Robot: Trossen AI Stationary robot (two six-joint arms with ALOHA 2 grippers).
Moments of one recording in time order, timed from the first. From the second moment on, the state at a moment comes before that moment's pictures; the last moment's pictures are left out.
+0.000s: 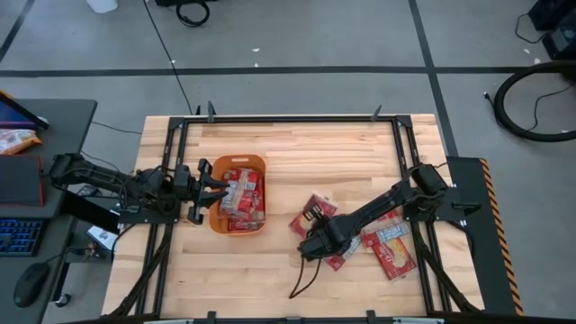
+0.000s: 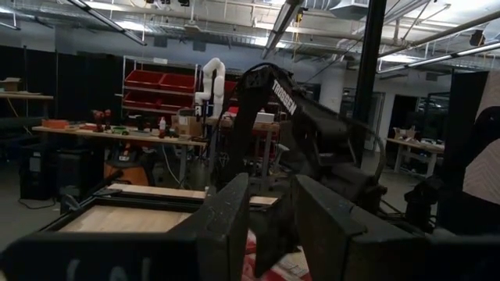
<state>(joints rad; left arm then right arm) -0.22 0.54 0.19 0.64 -0.22 -0.07 0.41 2.00 1.46 -1.06 0.45 -0.26</state>
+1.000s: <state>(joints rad) -0.22 0.54 0.19 0.64 -0.22 -0.07 0.12 2.03 1.61 -0.23 0.28 -1.08</state>
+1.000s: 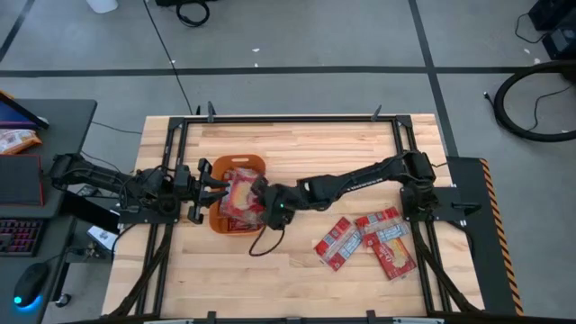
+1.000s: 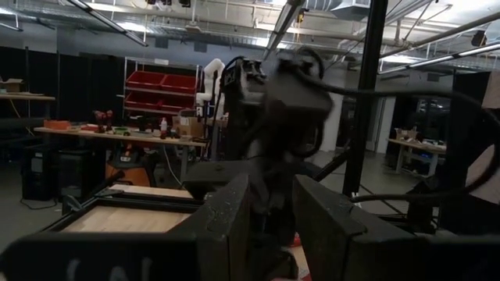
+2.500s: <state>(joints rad) -0.22 0.54 0.19 0.80 -0.28 0.19 0.47 2.00 1.42 -1.14 0.08 0.09</state>
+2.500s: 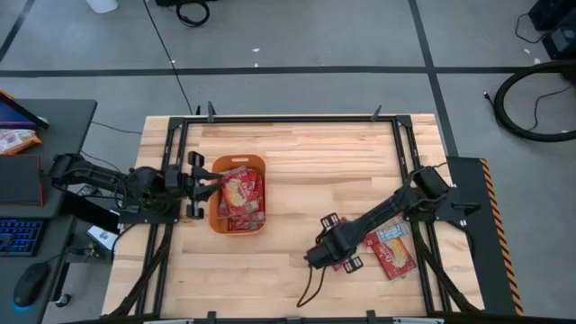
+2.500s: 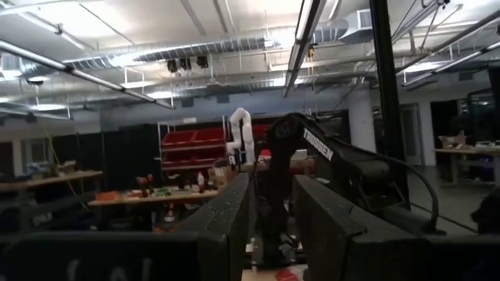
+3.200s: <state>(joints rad) -0.22 0.54 0.19 0.79 -0.28 0.10 0.45 2.00 1.30 -1.07 0.11 0.00</state>
